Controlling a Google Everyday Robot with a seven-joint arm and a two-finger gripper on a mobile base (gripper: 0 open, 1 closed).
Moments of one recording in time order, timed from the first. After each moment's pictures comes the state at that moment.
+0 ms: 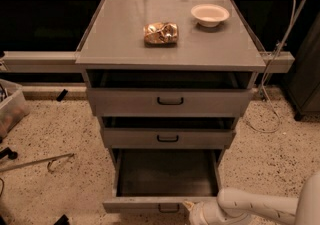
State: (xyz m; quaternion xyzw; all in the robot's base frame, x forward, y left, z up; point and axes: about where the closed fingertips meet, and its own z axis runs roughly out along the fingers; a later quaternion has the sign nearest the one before) arm 0.380 -0.082 0.269 -0.49 0.78 0.33 0.20
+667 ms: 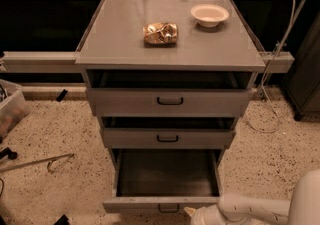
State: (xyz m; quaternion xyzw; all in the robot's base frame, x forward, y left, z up) arm 0.365 -0.089 0.236 -0.48 0.79 0.34 0.18
